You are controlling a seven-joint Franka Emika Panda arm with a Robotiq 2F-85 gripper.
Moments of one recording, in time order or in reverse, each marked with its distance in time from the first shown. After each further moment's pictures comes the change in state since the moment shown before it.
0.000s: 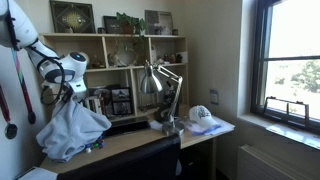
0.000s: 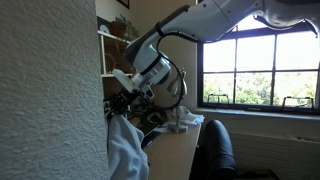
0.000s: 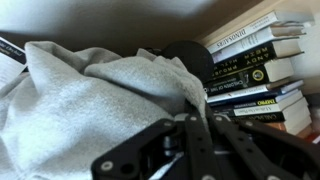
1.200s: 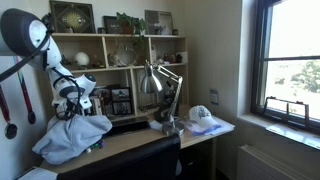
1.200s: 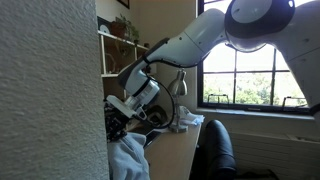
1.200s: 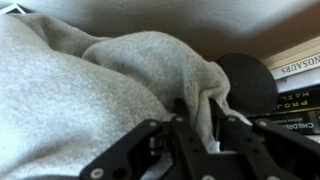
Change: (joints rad) arm 0.093 0.282 -0.090 0.169 -0.025 -0.149 -0.213
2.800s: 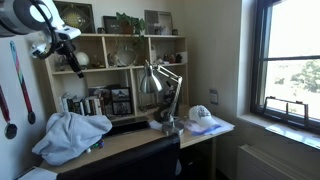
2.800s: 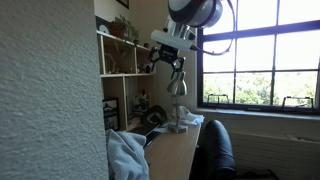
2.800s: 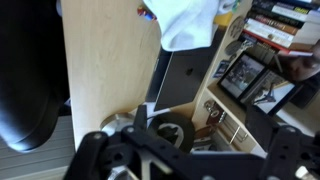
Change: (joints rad) arm -0.209 -0.930 -0.024 -0.373 -0.830 -0.148 0.379
